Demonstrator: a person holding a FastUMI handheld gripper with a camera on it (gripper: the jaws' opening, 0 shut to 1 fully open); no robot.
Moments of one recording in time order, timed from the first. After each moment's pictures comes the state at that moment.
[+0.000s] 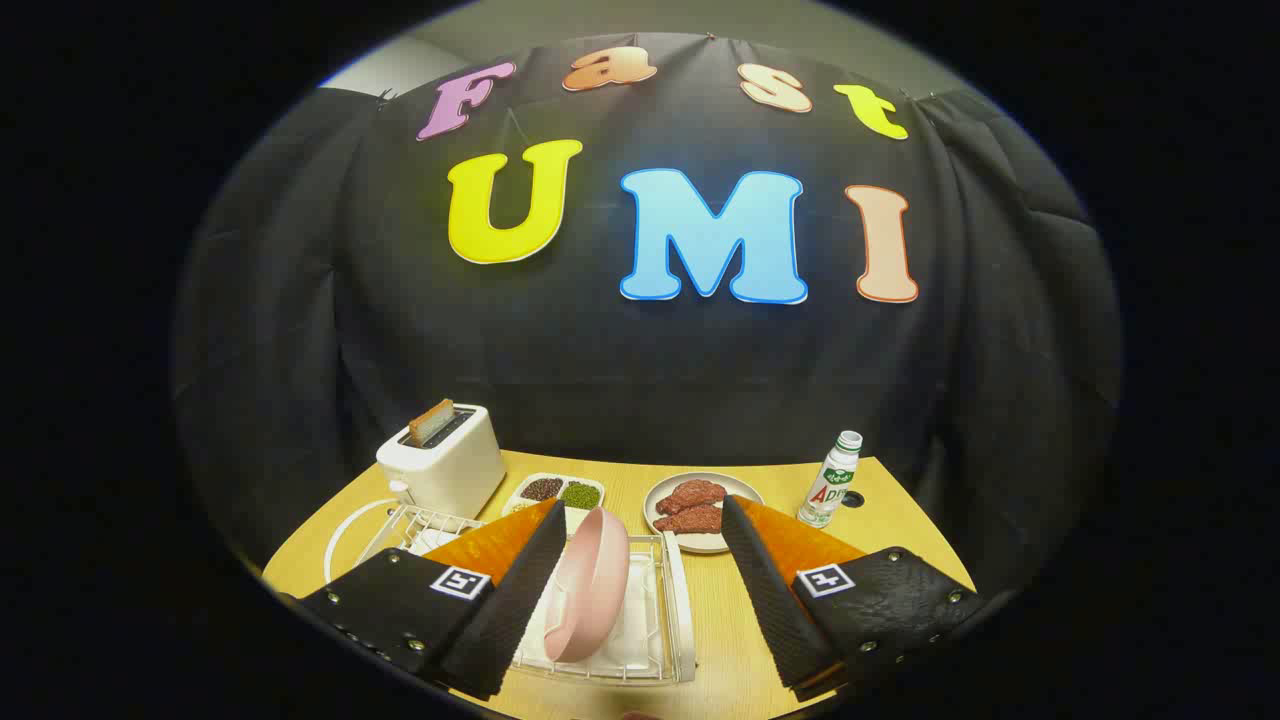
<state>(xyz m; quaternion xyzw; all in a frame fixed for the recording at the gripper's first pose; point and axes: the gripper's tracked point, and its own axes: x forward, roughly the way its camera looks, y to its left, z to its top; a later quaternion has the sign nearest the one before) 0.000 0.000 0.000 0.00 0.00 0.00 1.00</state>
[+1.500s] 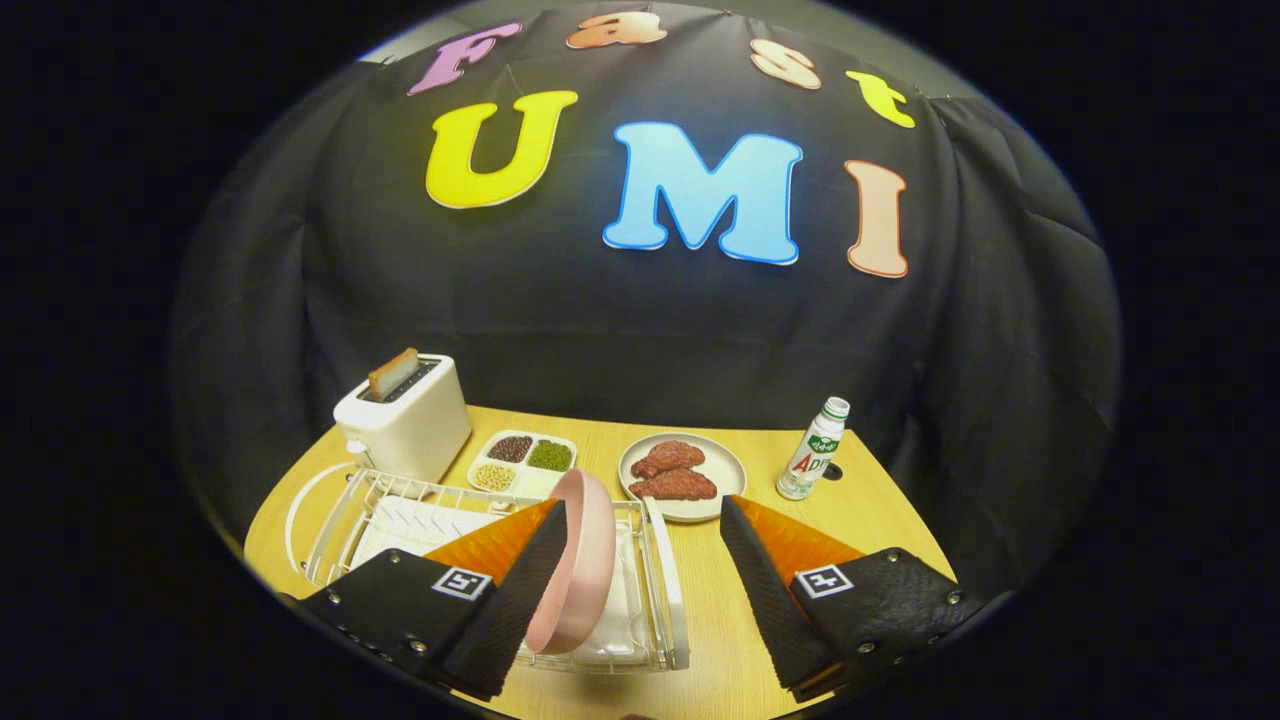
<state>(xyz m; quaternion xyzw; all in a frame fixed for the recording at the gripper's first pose) 0.028 -0.001 -0.046 -0.03 0.08 -0.06 0.99</state>
